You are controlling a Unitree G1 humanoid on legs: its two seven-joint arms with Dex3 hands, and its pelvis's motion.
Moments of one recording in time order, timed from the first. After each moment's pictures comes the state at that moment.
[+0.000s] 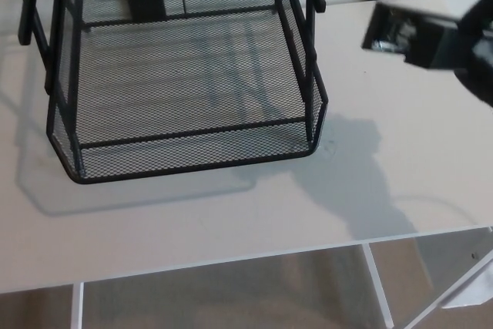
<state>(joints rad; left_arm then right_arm) -0.02 0.71 0.06 1.15 0.03 0.11 -0.23 -0.33 -0.65 0.08 -0.05 -0.66 -0.15 -0.37</state>
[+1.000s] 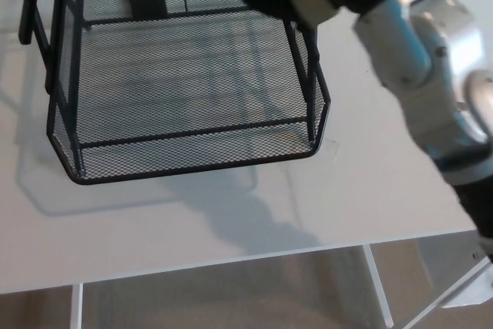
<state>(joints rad) -0.03 0.70 0.04 1.17 0.06 0.09 -0.22 -0.89 -0.26 0.43 0.09 -0.75 0.09 0.03</state>
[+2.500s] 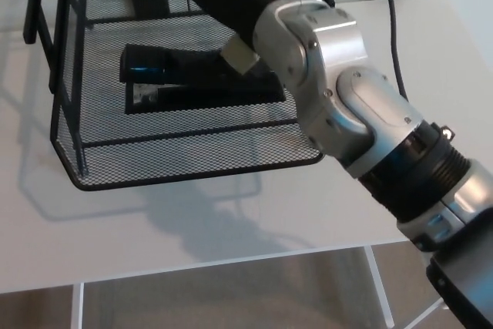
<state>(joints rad) -0.05 0.68 0.02 1.17 0.08 0.08 -0.22 -1.04 -0.09 0.58 0.37 -0.82 0.40 0.32</state>
